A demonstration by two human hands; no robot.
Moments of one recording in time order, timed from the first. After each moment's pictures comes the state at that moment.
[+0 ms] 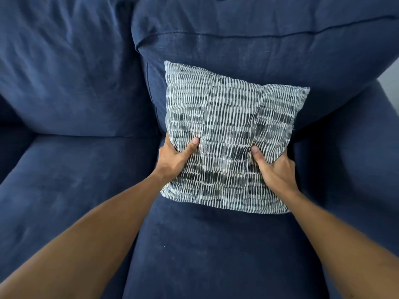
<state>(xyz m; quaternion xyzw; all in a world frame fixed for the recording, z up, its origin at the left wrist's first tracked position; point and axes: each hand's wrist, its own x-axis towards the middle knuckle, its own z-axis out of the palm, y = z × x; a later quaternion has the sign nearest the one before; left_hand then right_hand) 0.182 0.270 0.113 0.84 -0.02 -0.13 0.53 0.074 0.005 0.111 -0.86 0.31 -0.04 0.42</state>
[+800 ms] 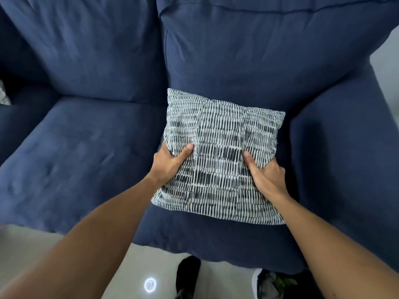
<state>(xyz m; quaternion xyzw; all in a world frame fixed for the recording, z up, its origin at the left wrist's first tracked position) 0.025 0.326 0.122 0.85 0.02 -0.16 0.50 -0.059 0.053 0.118 -0.87 0.28 0.01 0.41</state>
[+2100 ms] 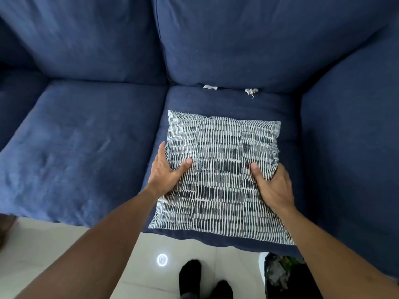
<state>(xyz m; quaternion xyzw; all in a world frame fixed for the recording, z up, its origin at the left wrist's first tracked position) -0.018 0.347 0.057 0.88 0.05 -0.21 0.42 -0.115 0.055 0.057 -0.85 0.36 0.11 0.37</state>
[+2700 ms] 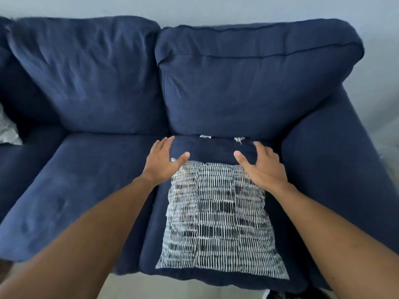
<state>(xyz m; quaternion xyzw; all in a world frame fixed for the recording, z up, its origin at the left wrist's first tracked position) 0.090 0.332 0.191 0.94 -0.09 -0.11 0.31 -0.001 0.047 0.199 -0.95 0.21 0.05 0.23</state>
